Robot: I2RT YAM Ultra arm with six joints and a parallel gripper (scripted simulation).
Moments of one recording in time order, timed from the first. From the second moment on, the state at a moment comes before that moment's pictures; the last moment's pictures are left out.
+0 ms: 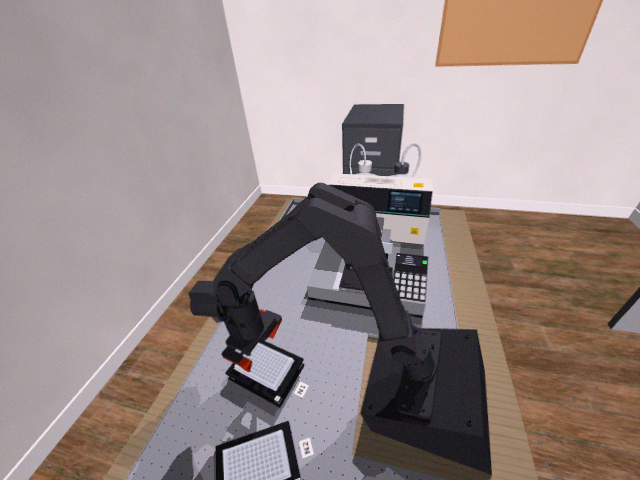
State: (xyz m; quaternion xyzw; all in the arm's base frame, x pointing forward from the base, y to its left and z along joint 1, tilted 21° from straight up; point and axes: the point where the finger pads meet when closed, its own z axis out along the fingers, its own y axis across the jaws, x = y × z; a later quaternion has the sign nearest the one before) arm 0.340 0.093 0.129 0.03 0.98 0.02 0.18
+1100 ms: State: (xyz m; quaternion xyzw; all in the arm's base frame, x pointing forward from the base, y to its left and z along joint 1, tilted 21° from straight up) arm 0.329 0.092 0.160 0.03 0.98 0.02 0.18
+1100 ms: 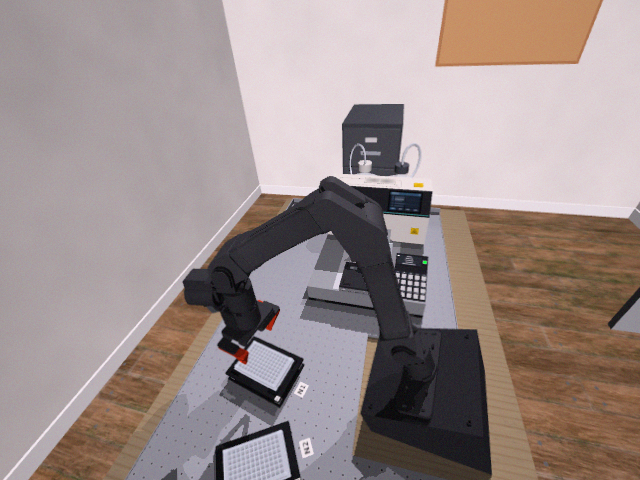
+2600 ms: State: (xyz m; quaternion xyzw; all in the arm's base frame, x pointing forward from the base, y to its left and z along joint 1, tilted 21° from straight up) arm 0.299 0.188 0.141 -0.16 0.97 -0.02 0.17
